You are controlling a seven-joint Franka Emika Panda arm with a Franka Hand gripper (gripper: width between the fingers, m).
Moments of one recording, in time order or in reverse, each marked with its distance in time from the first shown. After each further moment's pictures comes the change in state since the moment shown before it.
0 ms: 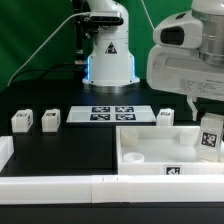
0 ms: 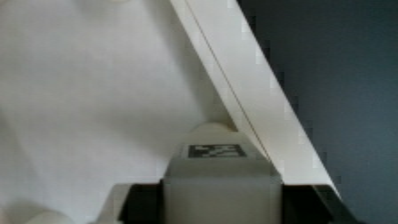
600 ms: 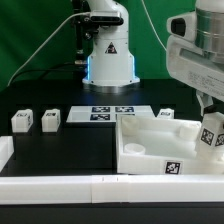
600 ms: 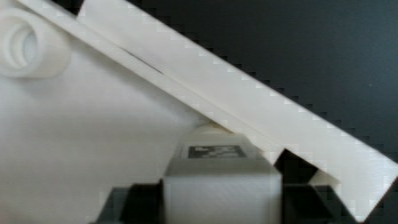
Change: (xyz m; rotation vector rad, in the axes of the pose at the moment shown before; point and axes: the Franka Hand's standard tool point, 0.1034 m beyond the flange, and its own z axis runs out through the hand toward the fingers) arm 0.000 -0.007 -0.002 0.023 0.004 0.525
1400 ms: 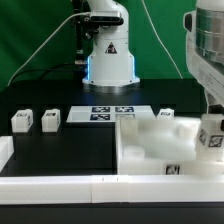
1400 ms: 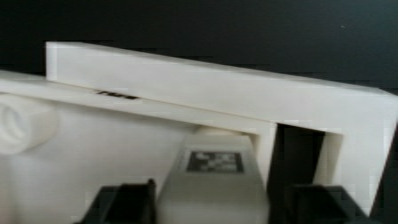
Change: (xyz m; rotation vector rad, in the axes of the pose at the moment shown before) arm 0.001 -0.003 0.001 0.016 0.002 0.294
